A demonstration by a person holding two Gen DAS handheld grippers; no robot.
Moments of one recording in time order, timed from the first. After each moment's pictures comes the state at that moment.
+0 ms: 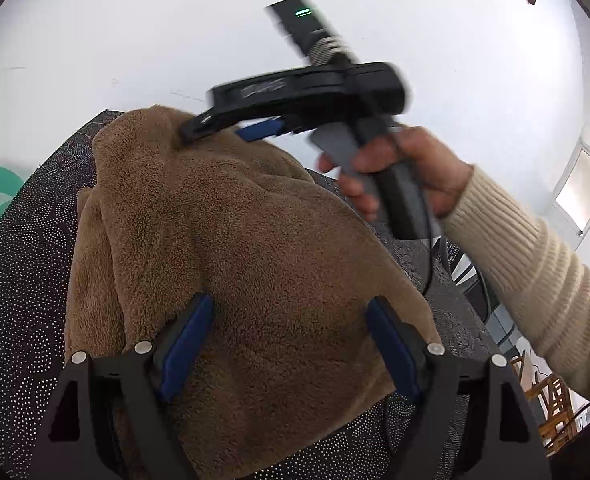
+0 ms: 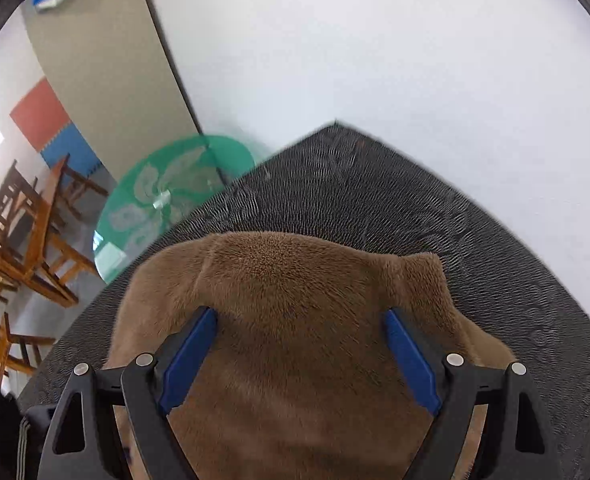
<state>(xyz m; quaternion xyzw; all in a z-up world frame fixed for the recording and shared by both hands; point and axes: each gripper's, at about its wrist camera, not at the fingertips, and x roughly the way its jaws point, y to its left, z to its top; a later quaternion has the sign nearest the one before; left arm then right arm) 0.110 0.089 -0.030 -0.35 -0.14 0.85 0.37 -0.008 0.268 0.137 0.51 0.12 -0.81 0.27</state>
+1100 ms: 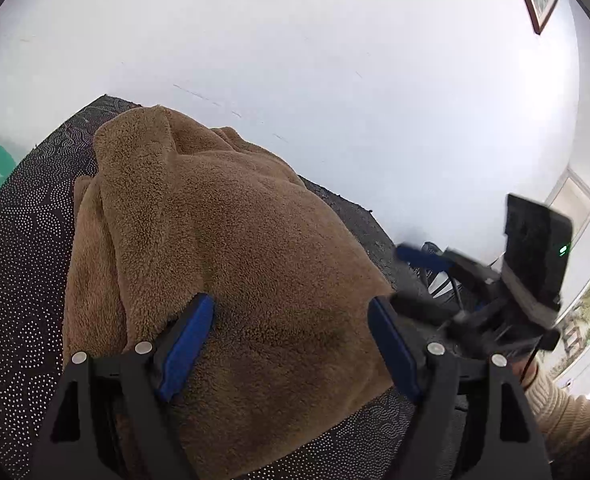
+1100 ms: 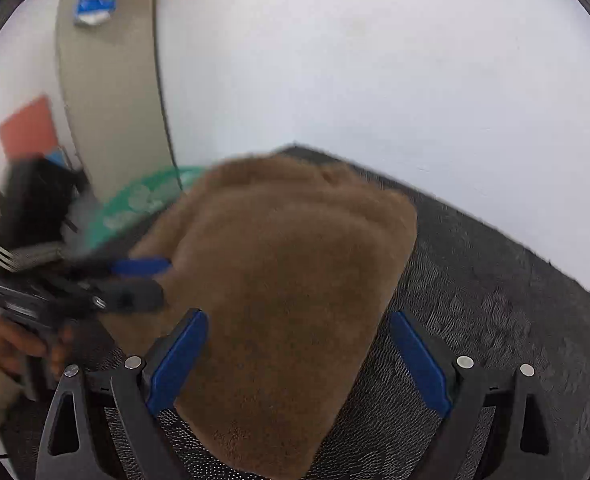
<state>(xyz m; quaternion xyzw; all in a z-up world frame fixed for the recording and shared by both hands) 0.091 0.081 -0.035 -0.36 -0.18 0.83 0.39 0.228 0.359 0.149 0.38 0.11 -0.90 0.18</state>
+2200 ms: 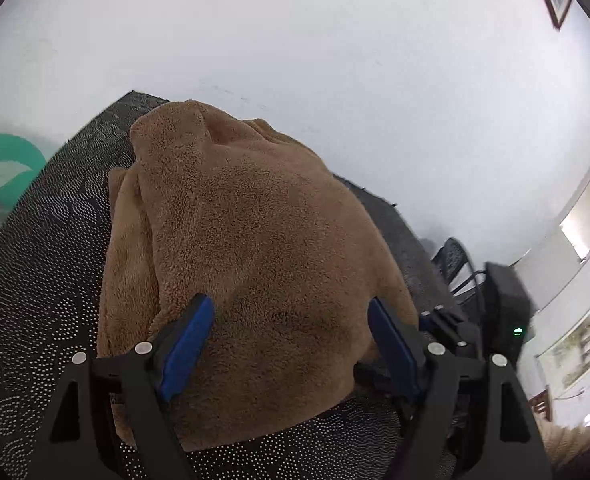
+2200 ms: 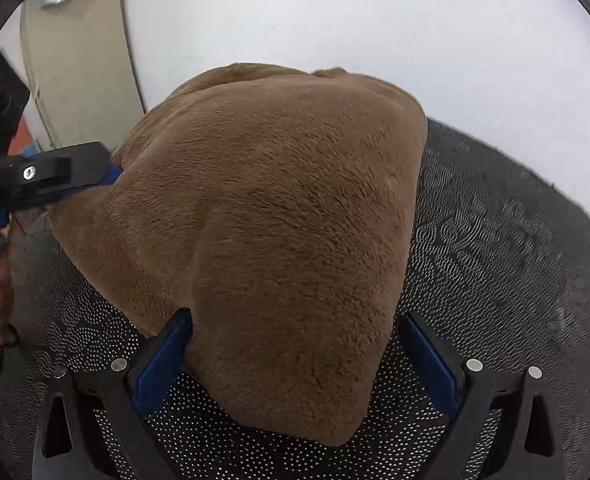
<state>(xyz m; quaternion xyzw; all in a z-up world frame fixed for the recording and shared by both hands) 0.083 0.065 -0.040 -0.38 -0.20 0.83 0.36 0.243 0.351 0.089 0.44 0.08 -0.89 0.14</state>
